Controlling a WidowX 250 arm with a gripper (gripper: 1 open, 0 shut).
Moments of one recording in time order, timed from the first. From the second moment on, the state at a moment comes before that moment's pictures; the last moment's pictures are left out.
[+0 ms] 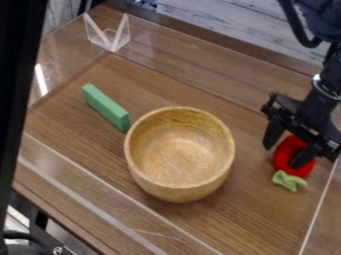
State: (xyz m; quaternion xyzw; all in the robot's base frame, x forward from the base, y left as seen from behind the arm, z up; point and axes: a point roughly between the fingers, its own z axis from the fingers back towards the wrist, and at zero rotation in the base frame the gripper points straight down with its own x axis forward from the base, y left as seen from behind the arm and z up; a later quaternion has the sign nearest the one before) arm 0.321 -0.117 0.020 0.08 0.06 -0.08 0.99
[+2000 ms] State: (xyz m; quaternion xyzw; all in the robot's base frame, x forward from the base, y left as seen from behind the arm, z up) arm 0.334 0.161 0.095 0.05 0.03 0.04 1.00
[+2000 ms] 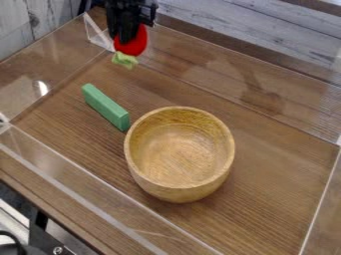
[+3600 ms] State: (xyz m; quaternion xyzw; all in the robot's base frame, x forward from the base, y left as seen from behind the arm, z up) arm 0.367 0.209 0.051 0.01 0.05 0.09 0.99
